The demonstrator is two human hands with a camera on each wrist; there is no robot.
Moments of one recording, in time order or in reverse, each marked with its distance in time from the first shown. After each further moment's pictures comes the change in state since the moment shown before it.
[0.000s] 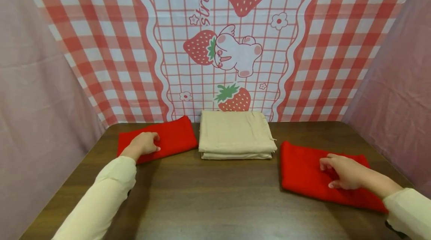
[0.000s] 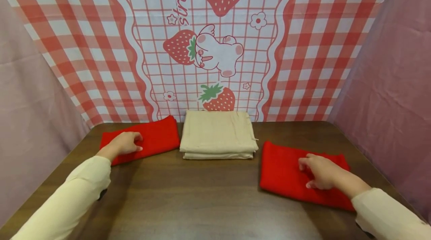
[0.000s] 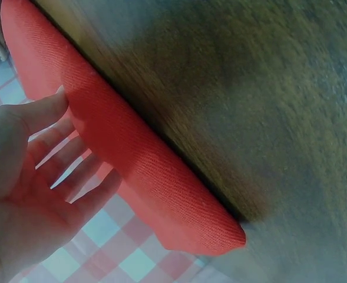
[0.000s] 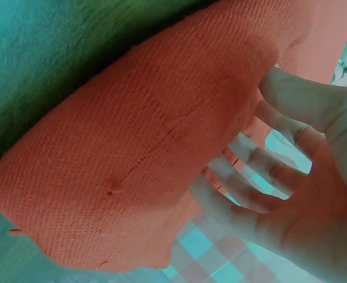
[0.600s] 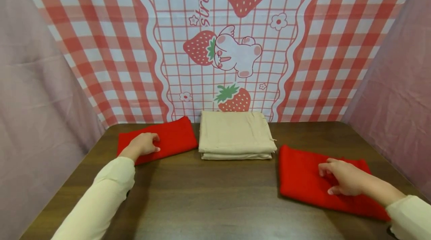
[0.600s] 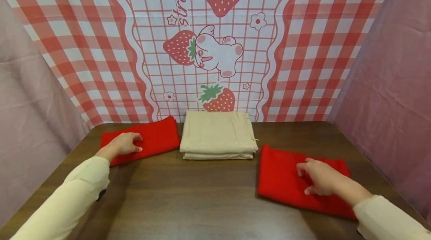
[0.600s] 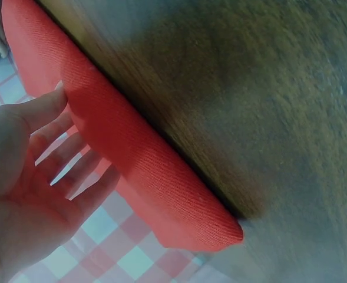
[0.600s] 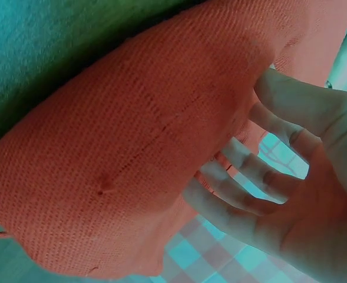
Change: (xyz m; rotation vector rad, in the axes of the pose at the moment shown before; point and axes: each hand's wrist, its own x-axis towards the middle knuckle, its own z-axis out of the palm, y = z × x) left_hand -0.001 -0.002 0.000 -0.006 -0.005 0.022; right_hand -0.006 -0.011 0.003 0.060 -0.029 -0.004
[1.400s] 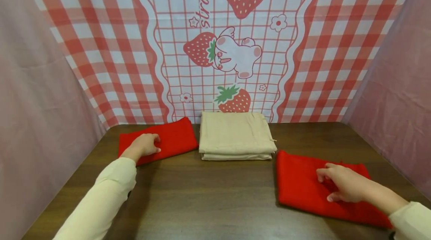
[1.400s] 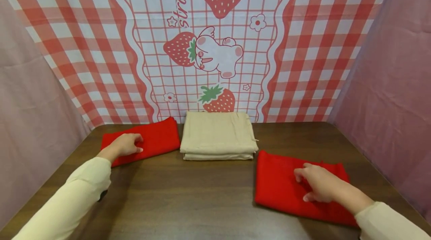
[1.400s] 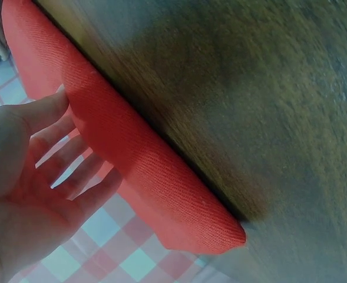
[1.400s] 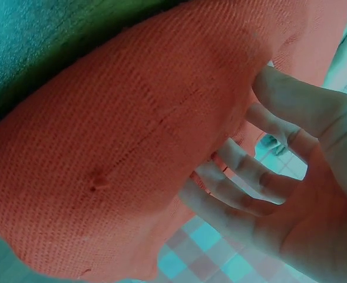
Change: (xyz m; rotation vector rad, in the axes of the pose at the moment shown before) left_hand 0.002 0.001 0.001 0.027 0.023 0.027; right_hand -0.005 -0.014 0.001 0.013 0.002 -0.046
